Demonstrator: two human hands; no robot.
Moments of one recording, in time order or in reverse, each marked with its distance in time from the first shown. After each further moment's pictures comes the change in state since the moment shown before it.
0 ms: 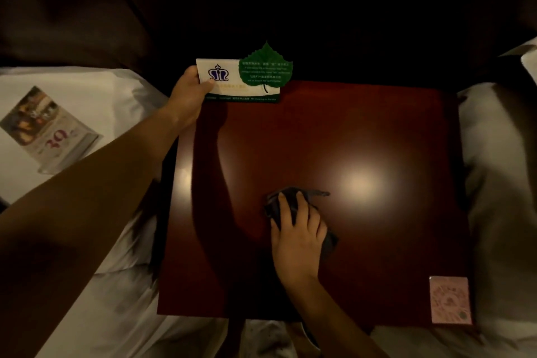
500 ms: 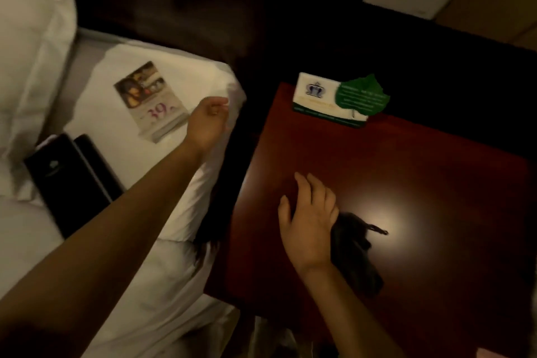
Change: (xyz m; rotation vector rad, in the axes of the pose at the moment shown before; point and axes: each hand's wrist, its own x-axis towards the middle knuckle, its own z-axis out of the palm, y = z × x) left_hand -0.094 -0.020 -0.126 -0.099 0.311 -0.040; right_hand 0.015 -0.101 -0.038 0.306 0.033 -0.252
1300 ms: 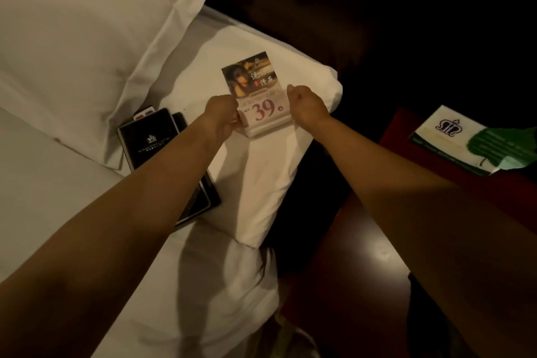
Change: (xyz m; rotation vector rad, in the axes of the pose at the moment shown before) left_hand 0.064 -0.020 -0.159 -0.321 0.166 -0.454; right_hand 0.190 -0.217 0.092 0.172 -0.444 -0.074
